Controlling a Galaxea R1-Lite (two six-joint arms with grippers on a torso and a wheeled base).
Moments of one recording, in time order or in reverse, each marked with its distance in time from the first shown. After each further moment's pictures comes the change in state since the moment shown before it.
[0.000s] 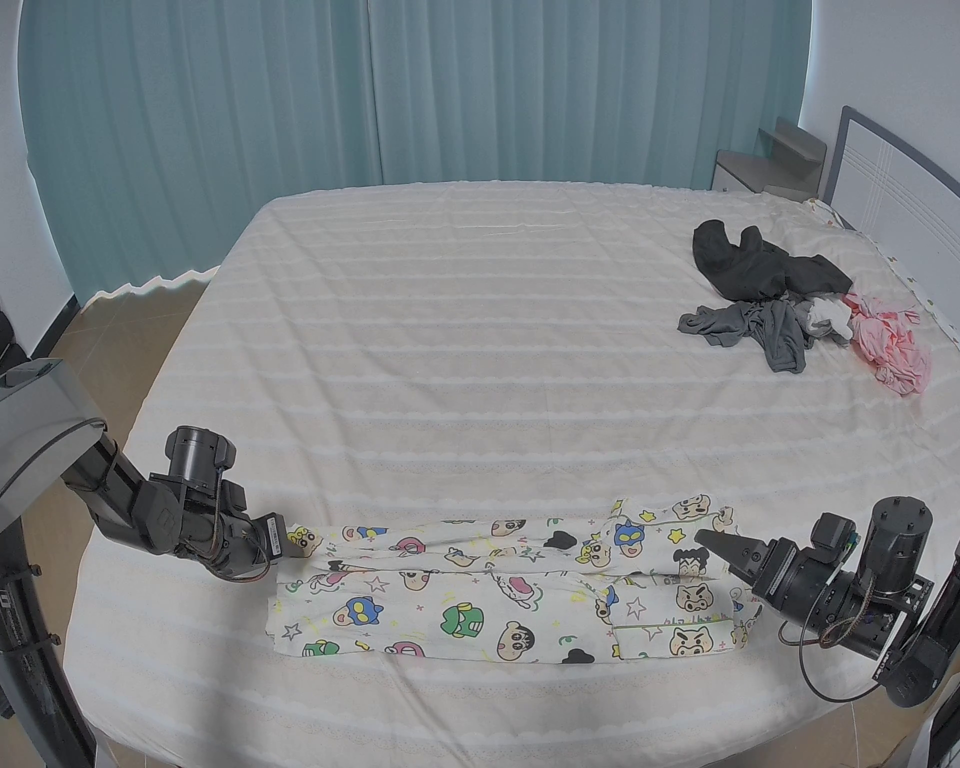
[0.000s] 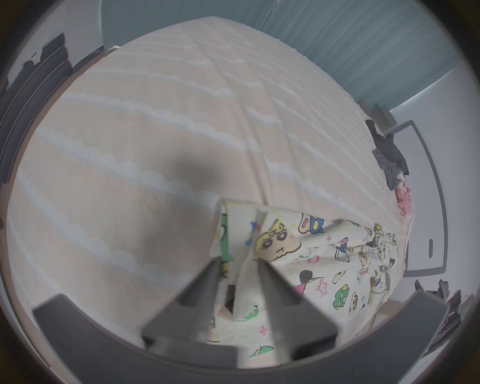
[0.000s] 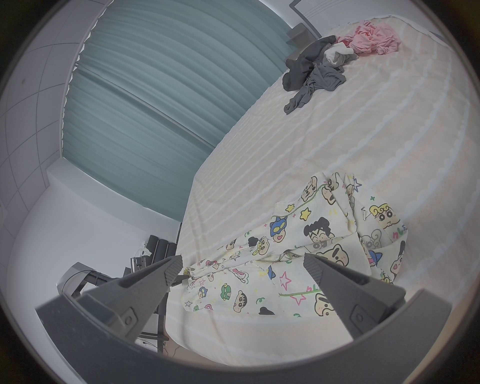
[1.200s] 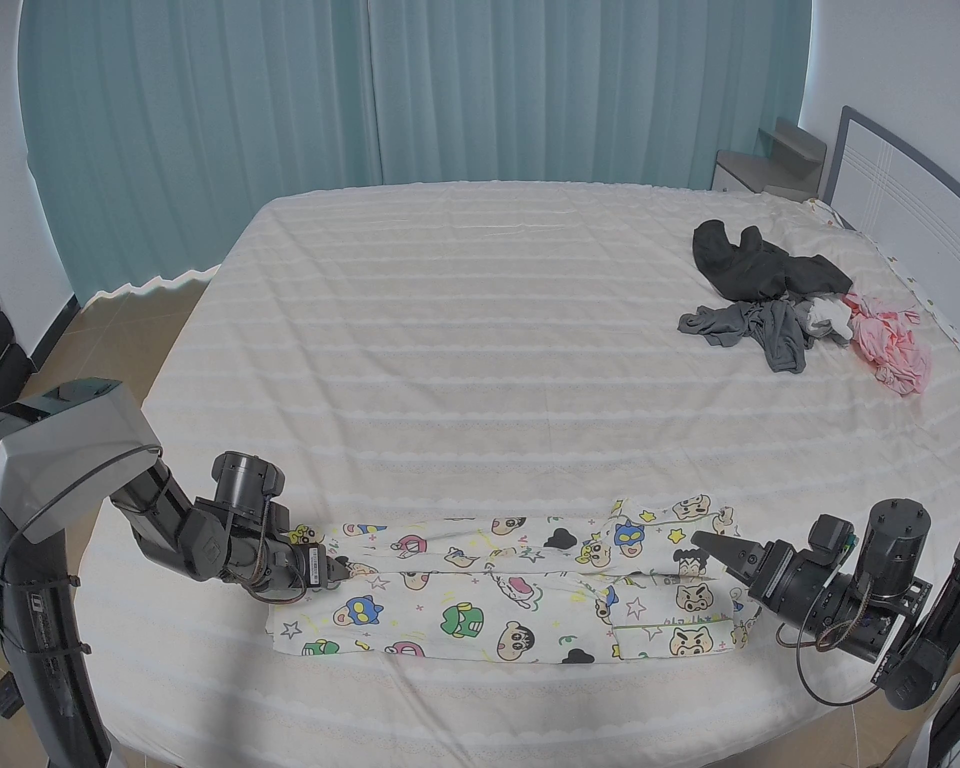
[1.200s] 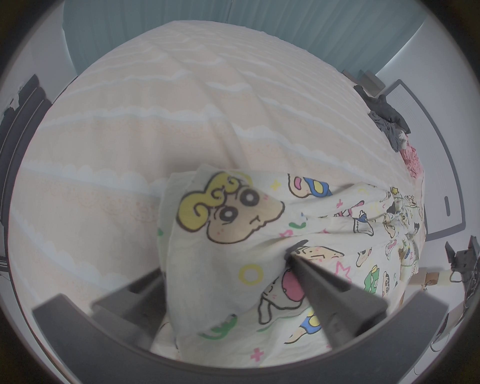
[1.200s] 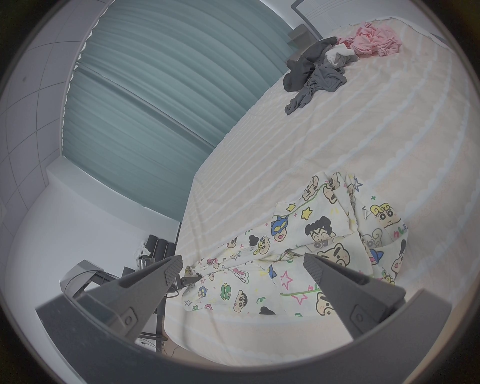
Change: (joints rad) left arm -0.116 0.108 -0.001 -0.093 0.099 0.121; right arm 0.024 -0.001 0.000 0.000 -0.029 0.000
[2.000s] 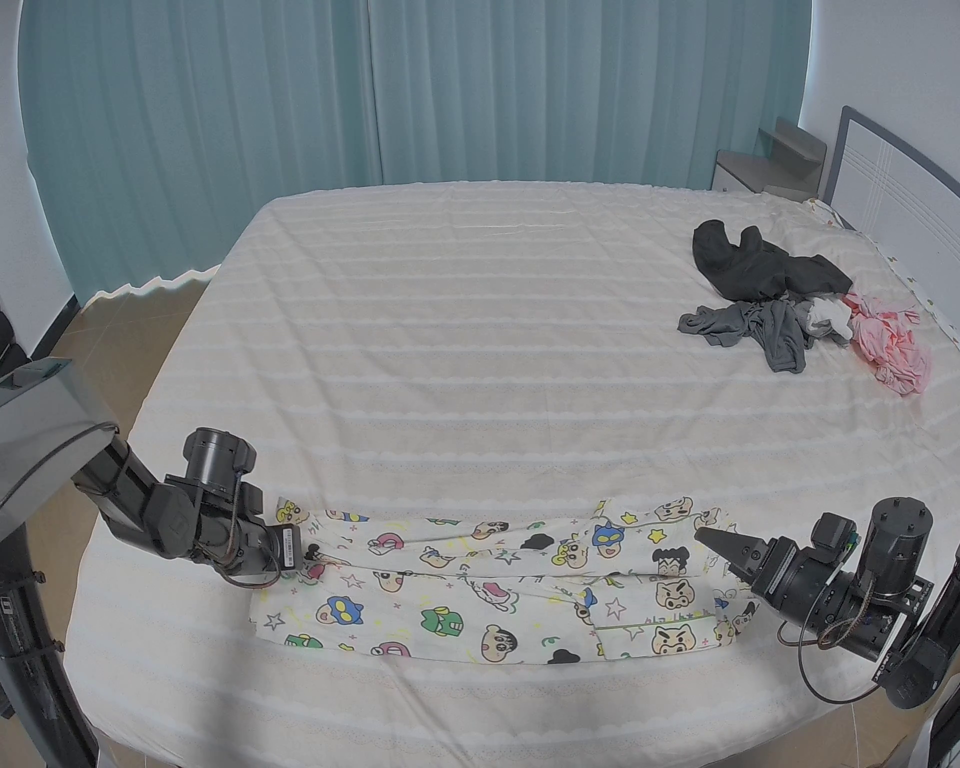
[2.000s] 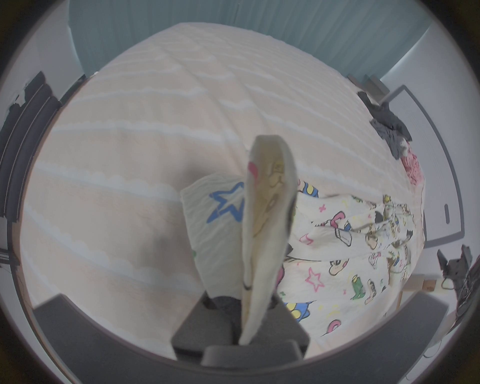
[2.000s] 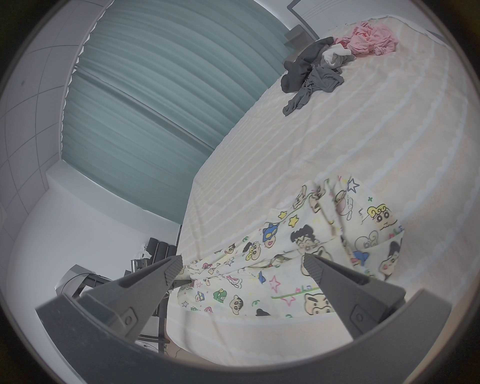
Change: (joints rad) left arm 0.053 -0.111 -0.005 0.116 0.010 0.002; right arm -0.010 -0.004 0.000 -0.002 0.002 0.016
